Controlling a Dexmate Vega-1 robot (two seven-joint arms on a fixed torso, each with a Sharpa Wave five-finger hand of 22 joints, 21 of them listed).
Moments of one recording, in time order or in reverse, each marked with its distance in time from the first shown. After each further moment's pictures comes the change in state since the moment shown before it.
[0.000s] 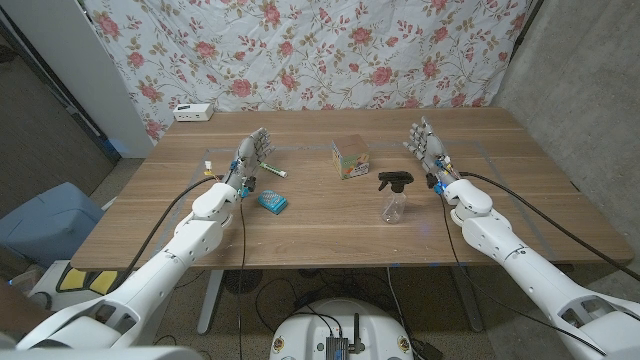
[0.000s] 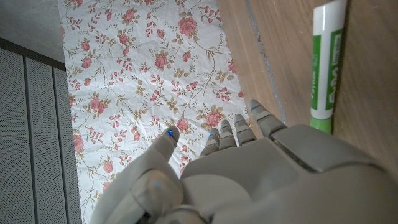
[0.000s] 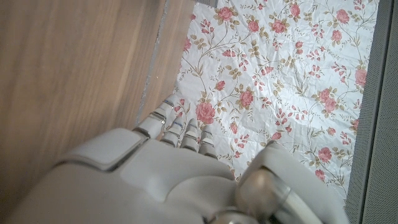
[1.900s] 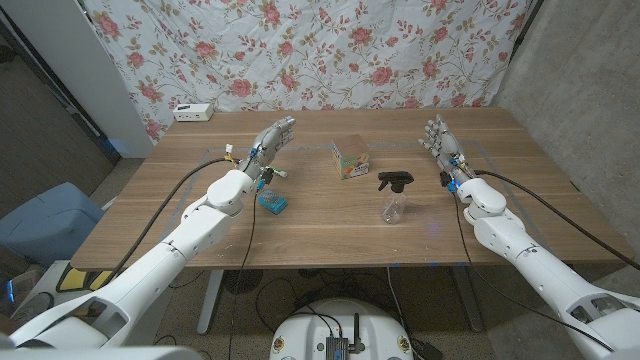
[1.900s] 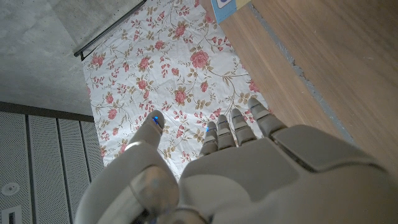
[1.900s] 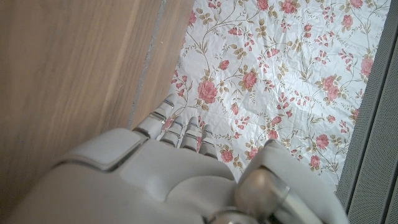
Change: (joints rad) left arm 0.010 0.077 0.077 -0.269 0.207 0.124 0.136; left_hand 0.164 -0.130 -0.008 -0.224 -0.001 0.091 -0.049 0.015 -0.003 0.088 -0.067 0.011 -0.003 0.093 -0.082 0.004 -0.003 0.032 -0.032 0.000 -0.003; right arm 0.006 -0.038 0.038 0.049 -0.013 0.040 -0.011; right_hand 0.008 0.006 0.004 -0.004 0.007 0.005 -0.005 0.004 0.000 0.023 -0.002 0.011 -0.003 0.011 -0.011 0.007 -0.013 0.000 0.000 0.004 0.000
